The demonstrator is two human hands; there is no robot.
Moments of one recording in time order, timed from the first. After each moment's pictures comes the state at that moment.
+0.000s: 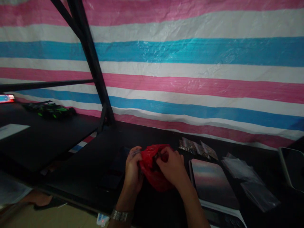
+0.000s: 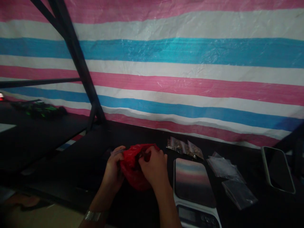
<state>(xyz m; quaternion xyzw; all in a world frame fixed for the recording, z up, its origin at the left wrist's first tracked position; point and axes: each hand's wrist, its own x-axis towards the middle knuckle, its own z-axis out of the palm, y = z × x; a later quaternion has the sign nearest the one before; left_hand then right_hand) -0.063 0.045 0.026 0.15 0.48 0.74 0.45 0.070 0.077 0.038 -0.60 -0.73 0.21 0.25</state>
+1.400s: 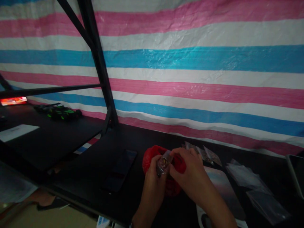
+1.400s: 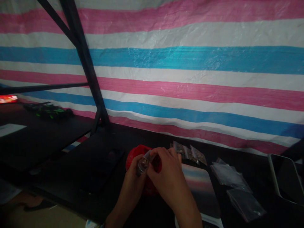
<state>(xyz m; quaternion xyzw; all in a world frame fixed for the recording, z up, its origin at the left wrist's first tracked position) -0.022 0.029 -0.002 0.45 0.55 0.60 0.37 0.110 0.053 0.083 -0.49 -0.79 0.17 0.32</state>
